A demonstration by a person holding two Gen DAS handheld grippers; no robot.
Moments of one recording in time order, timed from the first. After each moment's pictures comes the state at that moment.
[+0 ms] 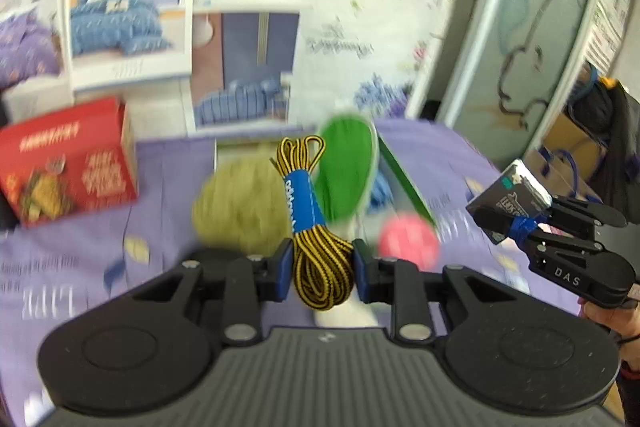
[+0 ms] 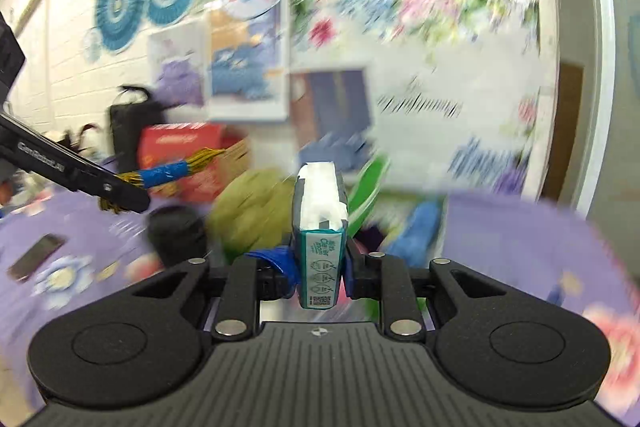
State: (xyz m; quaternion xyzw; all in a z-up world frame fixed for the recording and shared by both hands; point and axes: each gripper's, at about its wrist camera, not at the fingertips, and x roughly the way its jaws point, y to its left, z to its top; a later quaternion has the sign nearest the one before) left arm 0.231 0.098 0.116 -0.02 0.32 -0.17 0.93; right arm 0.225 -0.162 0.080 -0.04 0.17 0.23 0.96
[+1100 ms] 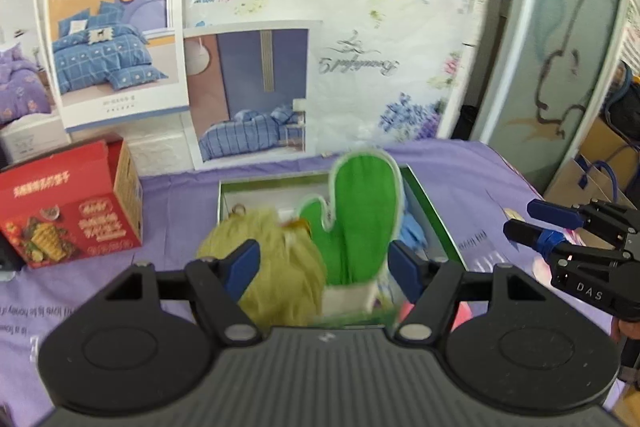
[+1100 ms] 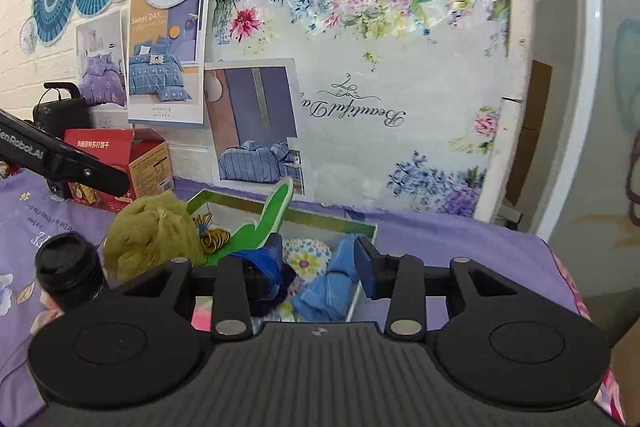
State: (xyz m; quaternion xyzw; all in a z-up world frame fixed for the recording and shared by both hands) left arm 0.266 0.061 0.118 0.00 0.31 -0.13 0.94; right arm 0.263 -0.184 0.084 -0.06 0.20 0.17 0.96
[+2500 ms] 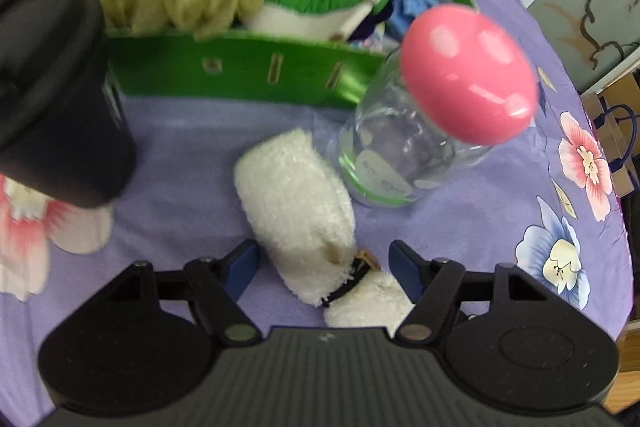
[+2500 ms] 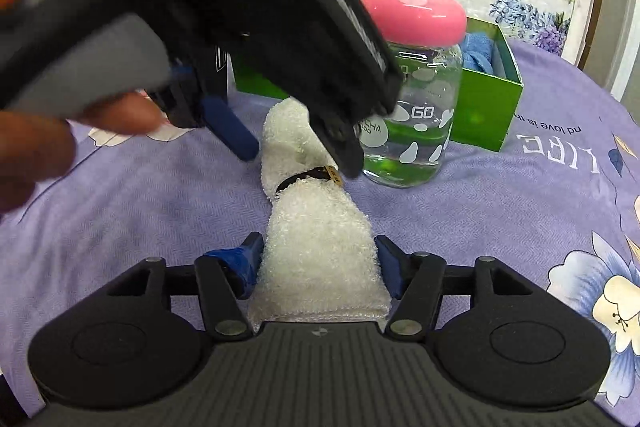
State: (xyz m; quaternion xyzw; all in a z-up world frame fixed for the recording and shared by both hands) left arm 0.276 0.014 -0.051 -0.10 0.54 -0.11 0.83; right arm 0.178 -0.098 -0.062 -0.10 0.33 0.21 0.91
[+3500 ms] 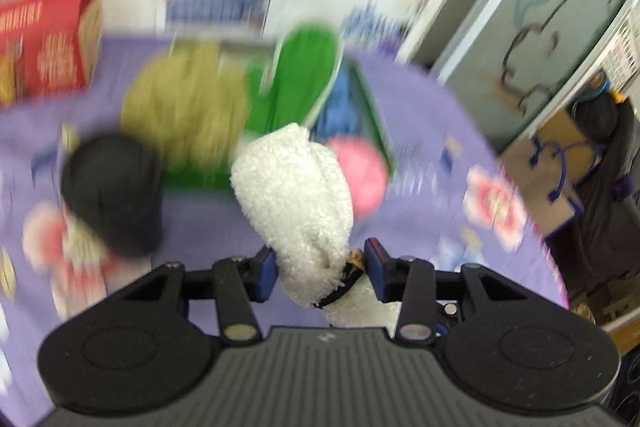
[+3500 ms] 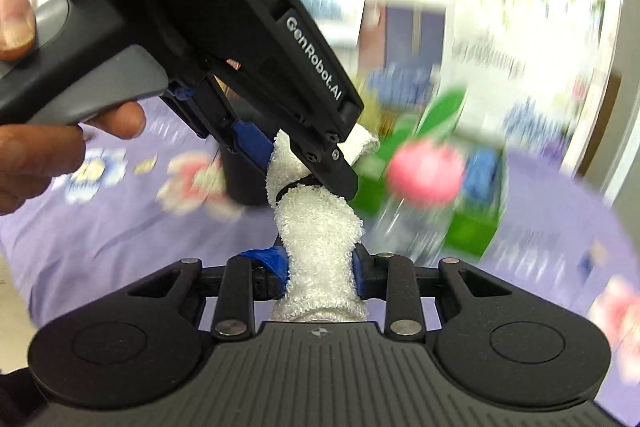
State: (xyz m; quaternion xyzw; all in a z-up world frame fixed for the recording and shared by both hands) left arm 0.220 0.038 0.084 -0.10 0.40 -0.17 0.89; right arm 0.152 -0.107 0.038 -0.14 0.21 0.27 0.93
